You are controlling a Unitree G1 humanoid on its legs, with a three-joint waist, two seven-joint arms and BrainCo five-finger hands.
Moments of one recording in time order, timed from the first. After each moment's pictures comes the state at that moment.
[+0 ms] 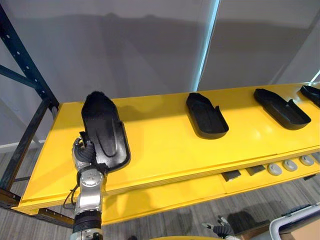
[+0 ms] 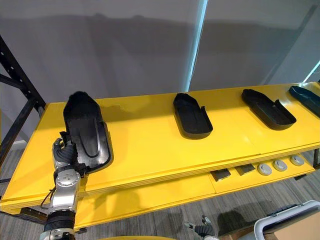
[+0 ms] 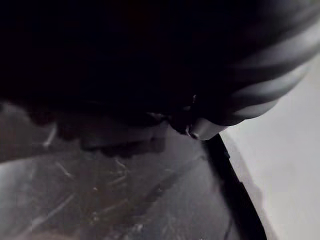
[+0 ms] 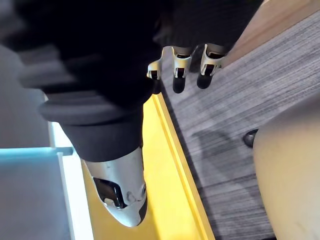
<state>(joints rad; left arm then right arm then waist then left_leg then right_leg) -0.15 0.15 0.32 0.28 0.25 0.08 0.40 0.19 0.00 -0.17 0.89 0.00 -0.06 -0.08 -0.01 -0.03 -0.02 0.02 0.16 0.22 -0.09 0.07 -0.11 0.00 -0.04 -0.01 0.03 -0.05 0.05</state>
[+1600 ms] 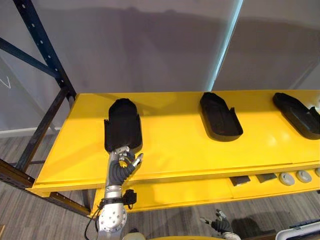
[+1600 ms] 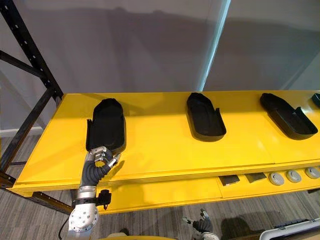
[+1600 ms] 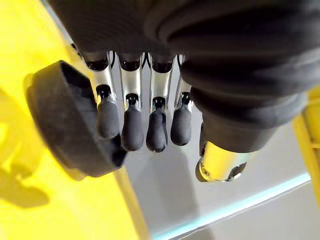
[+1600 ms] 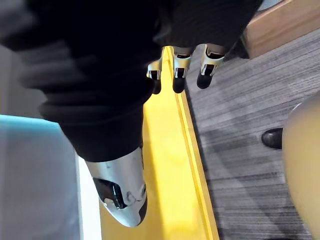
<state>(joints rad) 0.41 0.02 -0.11 -0.27 0.43 -0.15 0.24 0.21 0.02 -0.11 0.83 -0.01 -0.11 -0.09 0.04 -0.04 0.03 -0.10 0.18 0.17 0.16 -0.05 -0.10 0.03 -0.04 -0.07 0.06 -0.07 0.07</state>
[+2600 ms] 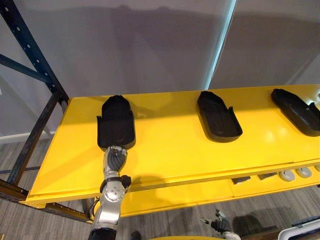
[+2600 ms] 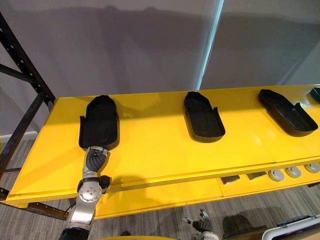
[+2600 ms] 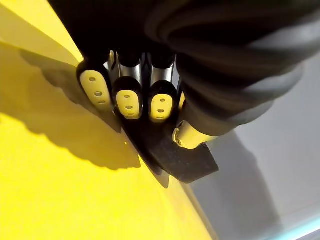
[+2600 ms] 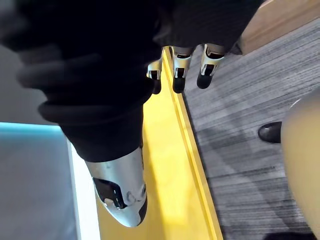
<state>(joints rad) 0.05 0.06 0.05 0.16 0.46 -0.04 0.32 0.19 0.02 -0.14 0.86 -0.01 -0.10 -0.09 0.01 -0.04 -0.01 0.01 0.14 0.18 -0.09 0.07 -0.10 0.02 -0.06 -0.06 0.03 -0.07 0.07</state>
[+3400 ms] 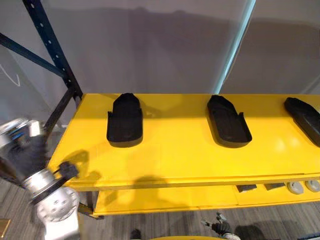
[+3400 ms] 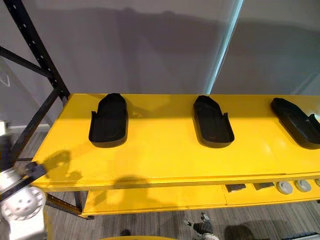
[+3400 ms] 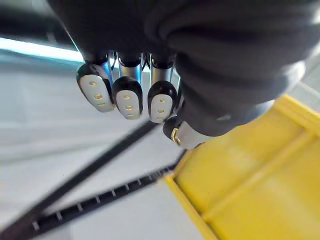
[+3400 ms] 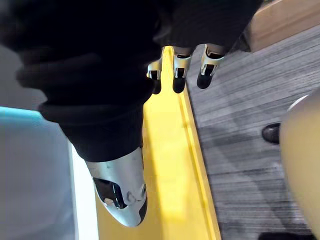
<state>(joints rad) 0.29 0.03 0.50 -0.63 0.19 -0.19 0.47 0.18 0.02 -0.17 0.86 -0.01 -0.09 -0.09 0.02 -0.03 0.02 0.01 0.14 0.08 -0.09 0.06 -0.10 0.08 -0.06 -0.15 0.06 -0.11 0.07</state>
